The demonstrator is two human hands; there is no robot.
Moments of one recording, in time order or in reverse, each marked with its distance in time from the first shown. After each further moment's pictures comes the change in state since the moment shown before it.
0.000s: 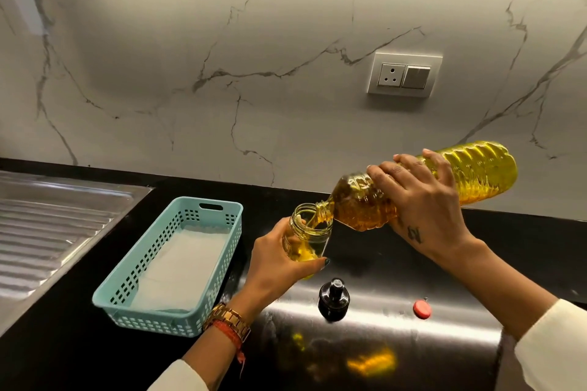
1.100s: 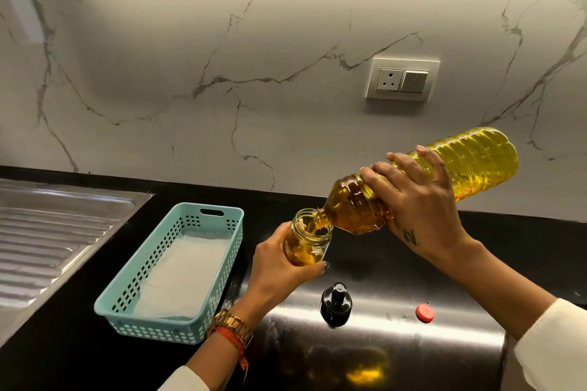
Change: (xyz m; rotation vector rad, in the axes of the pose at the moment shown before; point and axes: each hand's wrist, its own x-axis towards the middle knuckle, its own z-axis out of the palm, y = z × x) left_hand 0.001 -0.006 0.001 -0.032 0.006 -0.015; right_hand 0.008 -0.006 -0.003 -0.049 0.047 -0.047
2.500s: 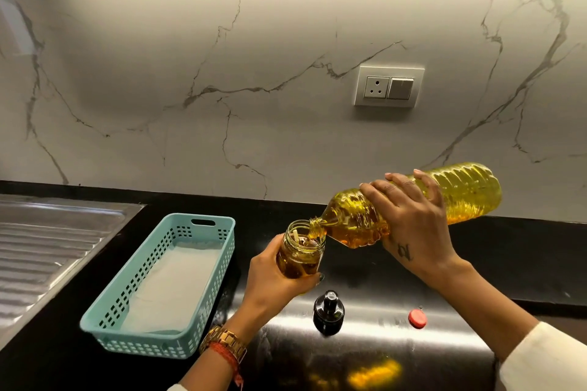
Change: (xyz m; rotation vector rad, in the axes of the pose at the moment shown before) left_hand -0.003 0.006 0.008 -0.050 -0.013 -0.027; right_hand -0.022 0.002 0.007 0.075 -0.038 0.159
